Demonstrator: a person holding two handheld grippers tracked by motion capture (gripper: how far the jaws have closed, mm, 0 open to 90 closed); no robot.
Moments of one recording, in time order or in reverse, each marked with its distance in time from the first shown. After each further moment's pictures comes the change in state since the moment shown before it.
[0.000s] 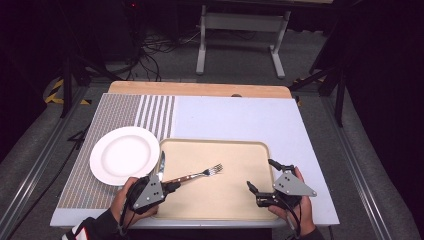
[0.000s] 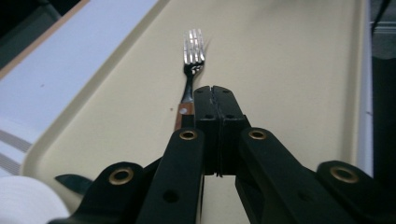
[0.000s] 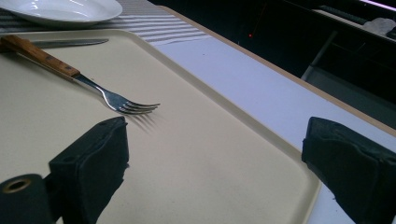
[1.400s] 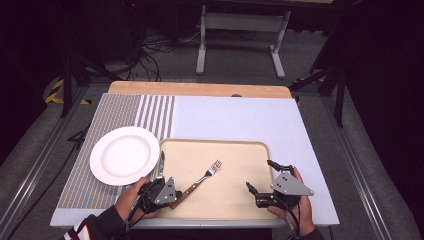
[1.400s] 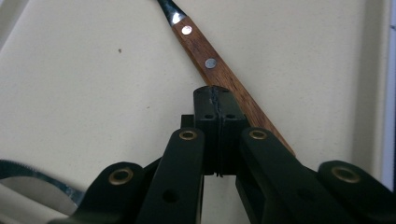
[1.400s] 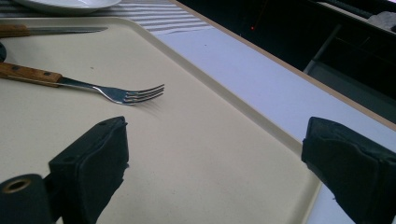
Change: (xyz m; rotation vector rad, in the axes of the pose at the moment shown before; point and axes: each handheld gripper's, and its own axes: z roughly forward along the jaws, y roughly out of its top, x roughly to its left) left arm -0.001 -0.004 0.033 0.294 -0.134 0.066; right arm 0.001 -0.002 0.003 0.033 0.004 -0.016
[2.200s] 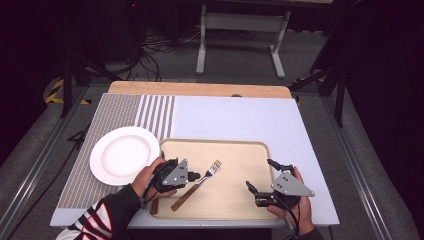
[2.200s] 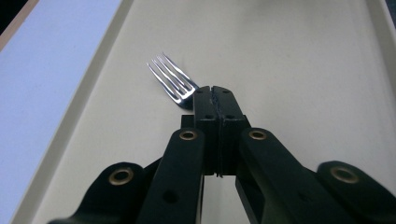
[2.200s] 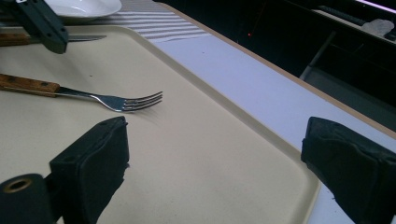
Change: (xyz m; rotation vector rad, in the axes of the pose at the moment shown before) left arm 0.043 0.048 0.016 -0.228 -0.029 0.118; right arm 0.001 0.002 0.000 -0.023 -0.010 0.001
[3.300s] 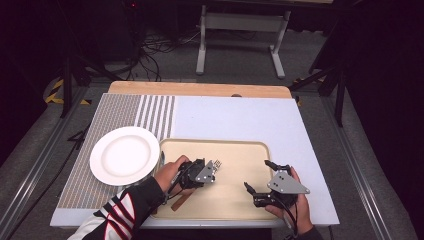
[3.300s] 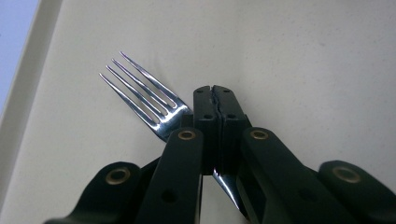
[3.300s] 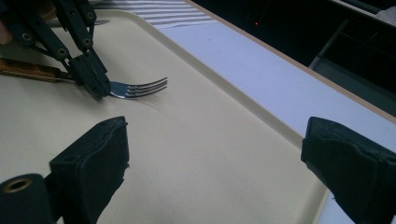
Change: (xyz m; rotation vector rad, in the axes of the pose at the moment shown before) left arm 0.004 0.018 0.054 0.211 -0.052 0.074; right arm 0.001 -0.004 0.007 0.041 0.023 -0.005
